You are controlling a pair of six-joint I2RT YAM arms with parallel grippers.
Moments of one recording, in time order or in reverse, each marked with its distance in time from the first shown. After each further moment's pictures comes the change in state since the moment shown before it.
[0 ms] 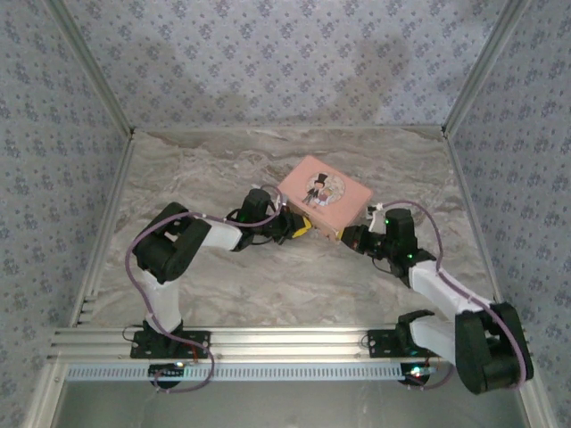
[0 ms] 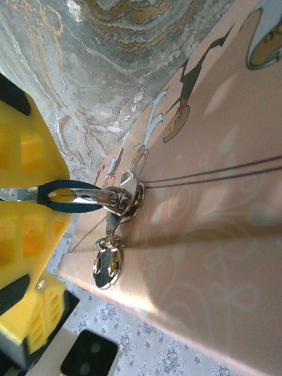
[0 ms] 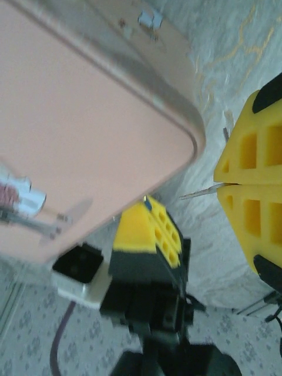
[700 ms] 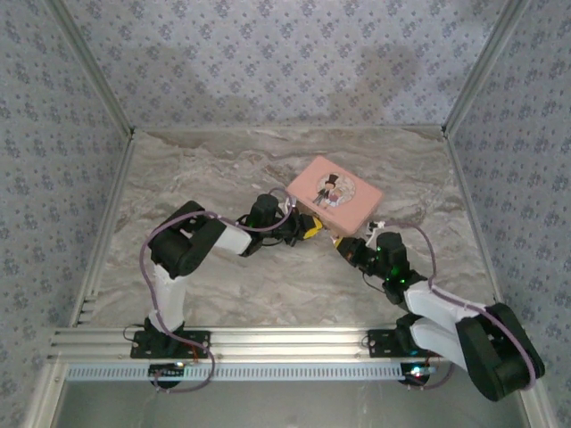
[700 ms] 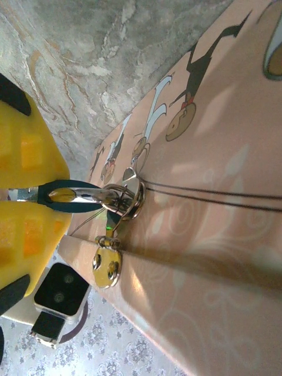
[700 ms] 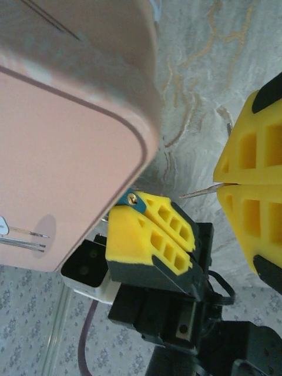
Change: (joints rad) left arm -0.060 0.101 0.025 0.221 -0.015 -0.172; right arm 0.166 0.017 -0.228 0.389 0.267 0.323
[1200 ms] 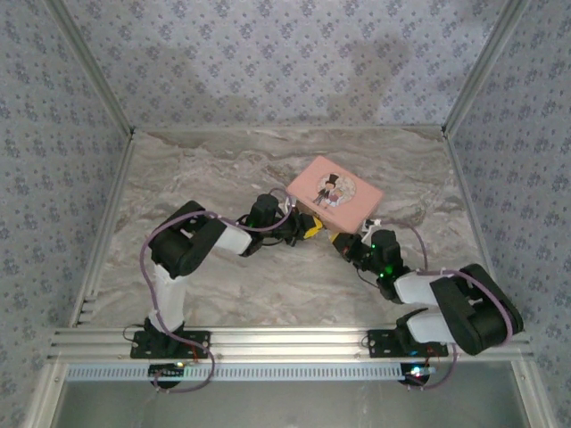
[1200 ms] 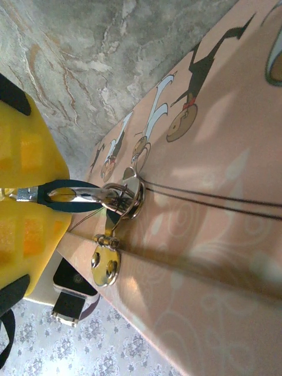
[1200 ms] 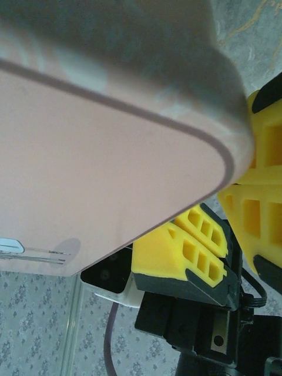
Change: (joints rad) left arm 0.000 0.008 0.002 0.018 0.000 -0.030; right arm 0.000 0.260 0.005 0.298 -0.006 0.087
